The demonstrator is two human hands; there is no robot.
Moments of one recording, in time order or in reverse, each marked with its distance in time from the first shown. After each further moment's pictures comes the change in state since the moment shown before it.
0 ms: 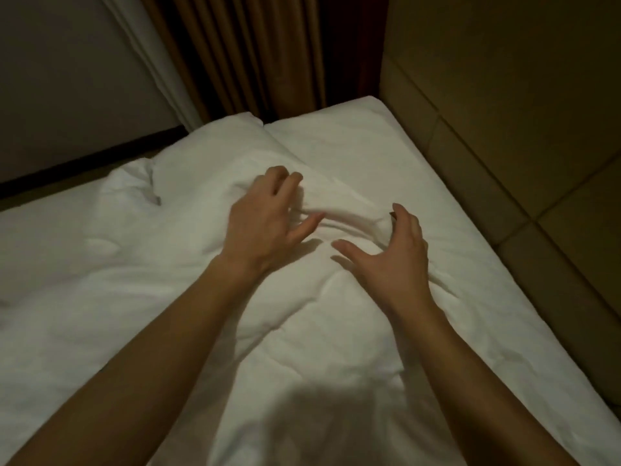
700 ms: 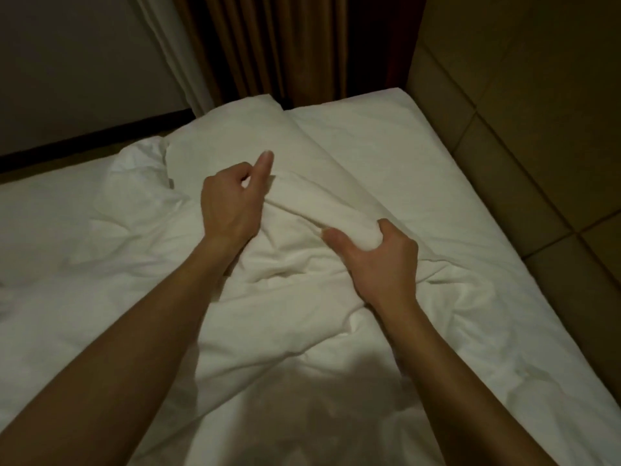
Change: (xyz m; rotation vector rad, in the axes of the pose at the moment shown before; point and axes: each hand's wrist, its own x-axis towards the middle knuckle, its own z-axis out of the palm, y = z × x) left_hand 0.001 -0.054 0.004 -0.512 0.192 -0.591; right_hand -0.002 -0.031 0.042 0.127 0.049 -0.016
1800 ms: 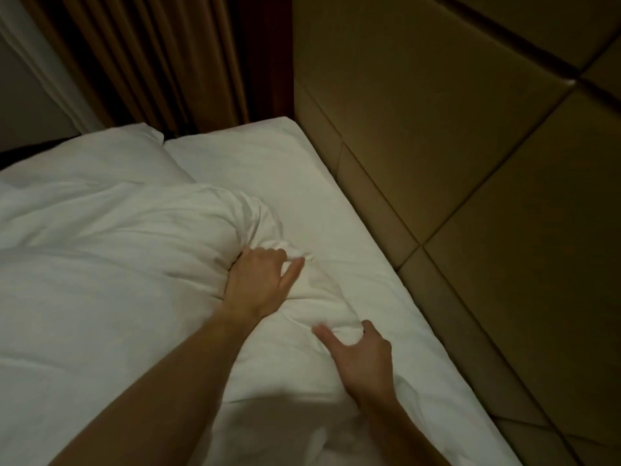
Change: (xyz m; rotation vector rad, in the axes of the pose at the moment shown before) left_hand -0.082 0.056 0.203 0.539 -0.478 0.501; right_hand -0.011 0.149 -0.120 -0.190 -0.061 0.462
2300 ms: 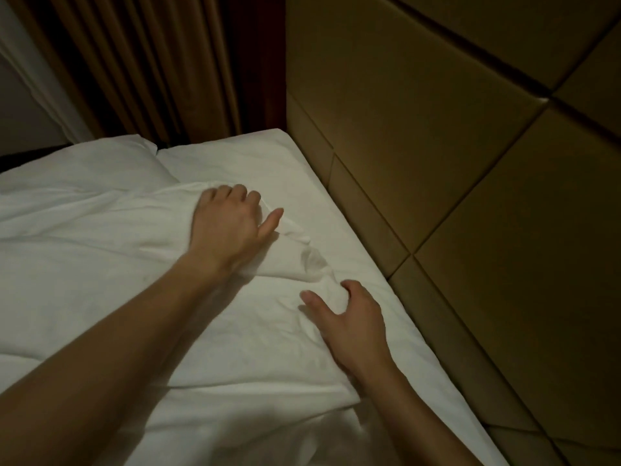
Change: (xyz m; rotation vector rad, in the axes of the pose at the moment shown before) left_hand 0.053 -0.018 -0.089 0.324 0.084 -0.012; right_hand 0.011 -0.049 -0.020 0.024 0.009 -0.259
